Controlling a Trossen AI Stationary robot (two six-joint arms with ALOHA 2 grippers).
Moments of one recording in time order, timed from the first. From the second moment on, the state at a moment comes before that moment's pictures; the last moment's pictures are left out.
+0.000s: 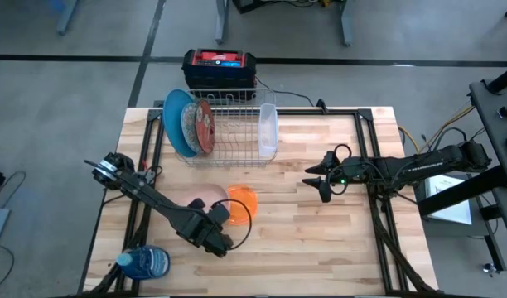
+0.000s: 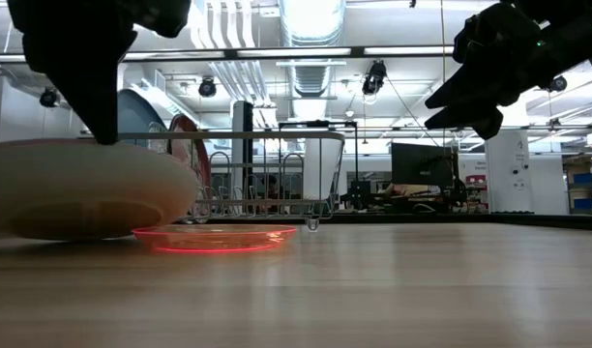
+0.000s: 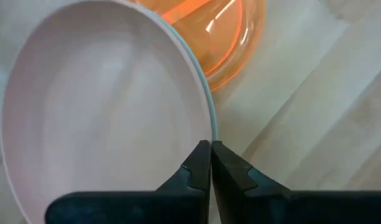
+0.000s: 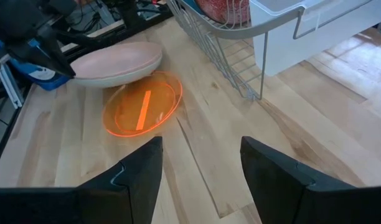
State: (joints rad) left arm -0.56 1.78 1.35 -1.07 -0.29 -1.23; right arm 0.09 0.84 0.36 0.03 0.21 0.45
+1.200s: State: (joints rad) left arm -0.57 1.78 1.22 -0.95 -0.10 -1.30; right arm 0.09 0.84 0.35 0.00 0.21 0.44
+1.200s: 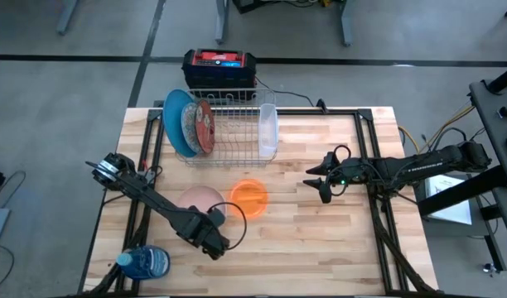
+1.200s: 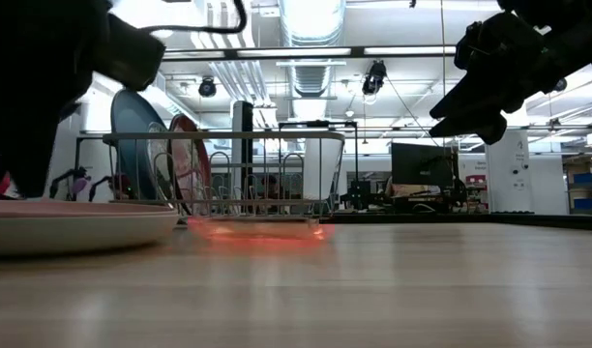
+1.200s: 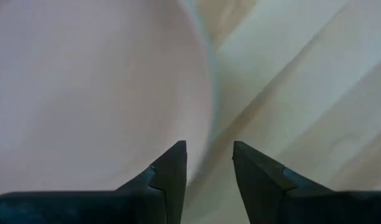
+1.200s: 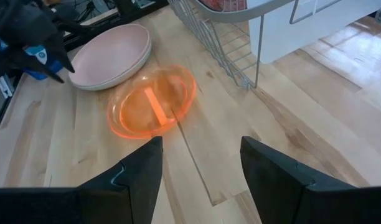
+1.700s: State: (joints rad) left arm -0.57 1.78 1.15 -0.94 -0.06 -1.31; right arm 0.09 0.84 0.35 0.00 0.21 0.45
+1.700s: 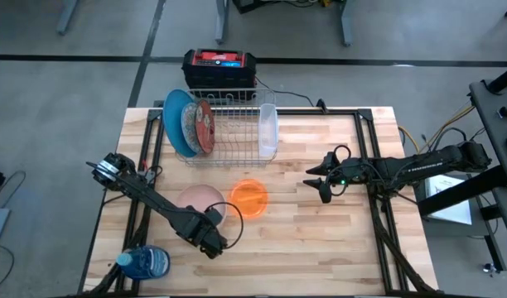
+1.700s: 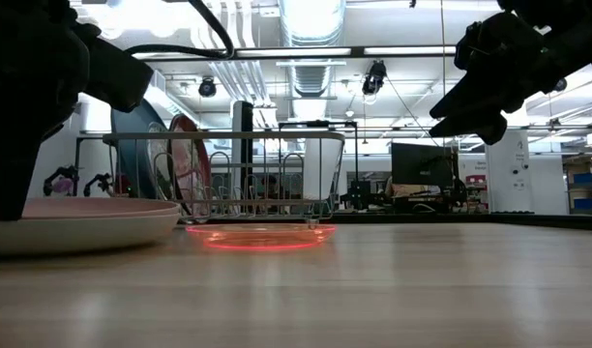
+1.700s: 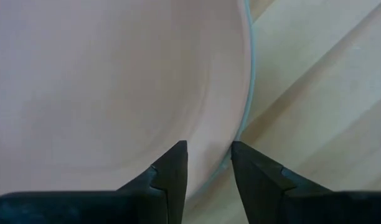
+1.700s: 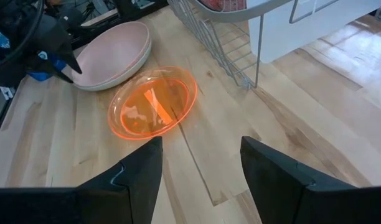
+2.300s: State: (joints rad) left arm -0.57 1.78 1.16 -0.92 -0.06 -1.29; right arm 0.09 0.84 0.35 0.01 0.21 0.45
